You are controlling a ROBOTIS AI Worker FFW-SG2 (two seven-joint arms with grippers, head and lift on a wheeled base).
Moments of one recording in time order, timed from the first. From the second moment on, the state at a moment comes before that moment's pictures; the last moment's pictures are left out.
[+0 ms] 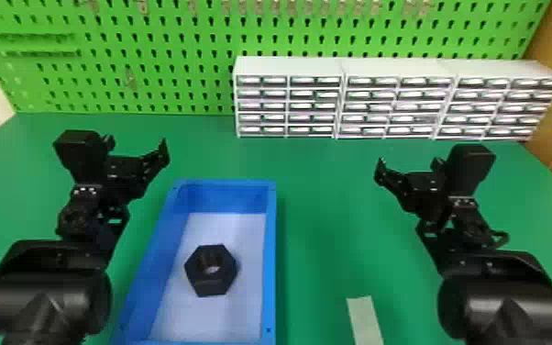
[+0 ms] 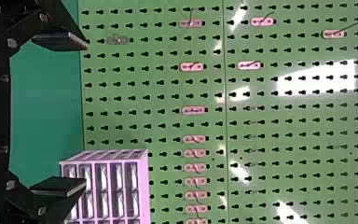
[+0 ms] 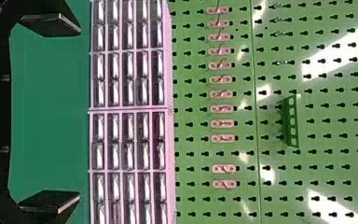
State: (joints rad) left arm -0.12 0.15 0.03 -1.61 0.11 0.06 -0.05; right arm -0.15 -0.02 -0.04 -1.55 -0.06 0.12 0.09
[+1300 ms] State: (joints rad) left arm -0.12 0.15 -0.01 -1.59 0.10 0.06 -0.06; right arm -0.14 -0.02 -0.03 -1.56 -0.07 0.13 0.09
